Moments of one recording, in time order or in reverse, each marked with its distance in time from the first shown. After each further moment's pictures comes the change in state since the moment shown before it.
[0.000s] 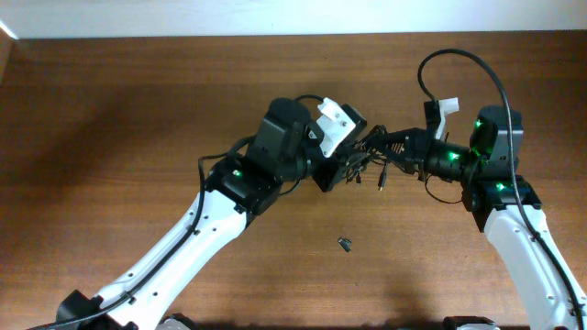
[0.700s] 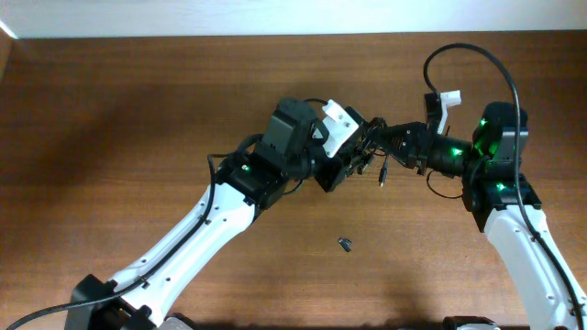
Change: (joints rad) left arm 0.000 0.056 0.000 -0.003 0.005 0.000; right arm 0.000 0.000 -0.001 0.134 -0.066 0.066
